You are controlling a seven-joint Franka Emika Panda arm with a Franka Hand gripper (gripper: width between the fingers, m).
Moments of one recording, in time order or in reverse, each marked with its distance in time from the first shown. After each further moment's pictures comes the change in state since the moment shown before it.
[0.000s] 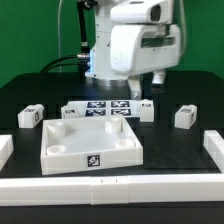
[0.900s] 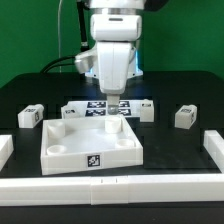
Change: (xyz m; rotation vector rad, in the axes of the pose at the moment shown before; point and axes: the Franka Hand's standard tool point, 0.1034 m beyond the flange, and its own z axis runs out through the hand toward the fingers) arm -0.057 0.014 0.022 0.014 -0.002 -0.467
